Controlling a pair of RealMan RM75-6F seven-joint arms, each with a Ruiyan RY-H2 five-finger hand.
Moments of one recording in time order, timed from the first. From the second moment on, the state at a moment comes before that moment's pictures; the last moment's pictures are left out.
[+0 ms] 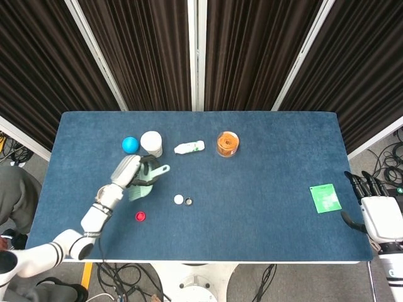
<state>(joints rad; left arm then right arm) -0.71 -1.63 -0.11 -1.15 1.37 1.11 -0.58 0.15 -0.94 0.08 -1.76 -1.48 1.38 -0.06</state>
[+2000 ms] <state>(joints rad) -0.66 -2.01 -0.22 -1.12 1.41 1.14 -0.22 0.16 -0.94 0.08 -1.75 -1.45 1.37 -0.05</state>
